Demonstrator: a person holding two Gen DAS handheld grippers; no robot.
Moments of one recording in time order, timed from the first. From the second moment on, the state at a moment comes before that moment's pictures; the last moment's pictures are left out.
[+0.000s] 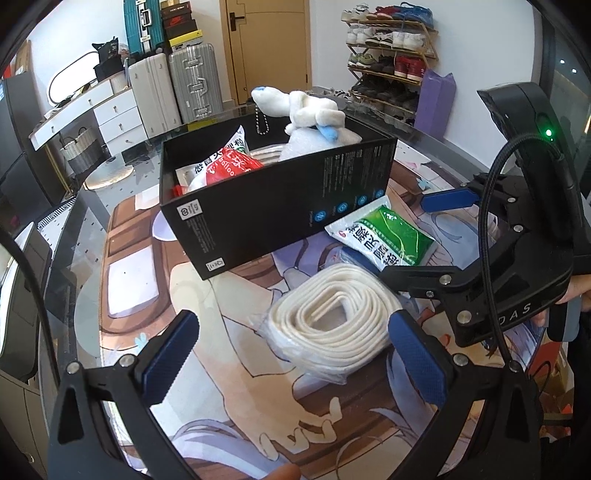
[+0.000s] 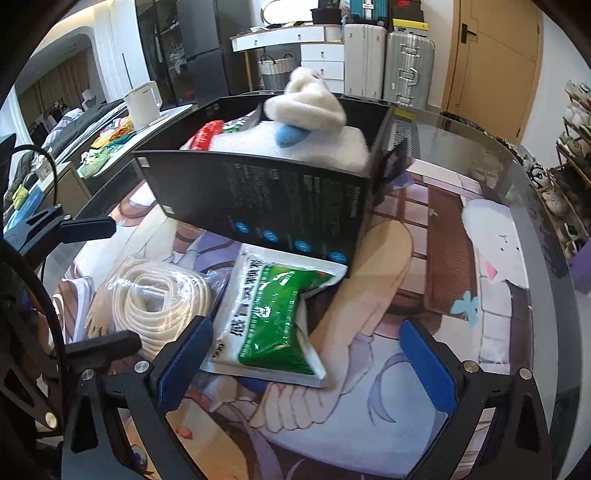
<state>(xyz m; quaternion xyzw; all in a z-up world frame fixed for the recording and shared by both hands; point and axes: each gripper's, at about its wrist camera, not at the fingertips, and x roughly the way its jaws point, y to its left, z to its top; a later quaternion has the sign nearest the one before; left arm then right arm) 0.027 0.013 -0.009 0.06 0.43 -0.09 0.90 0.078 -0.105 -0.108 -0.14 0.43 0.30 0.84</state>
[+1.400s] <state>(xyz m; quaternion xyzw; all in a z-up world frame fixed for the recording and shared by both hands) 0.034 -0.001 -0.028 0.06 0.45 -0.12 0.88 0.071 -0.100 -0.106 -0.16 0.42 0.31 0.84</state>
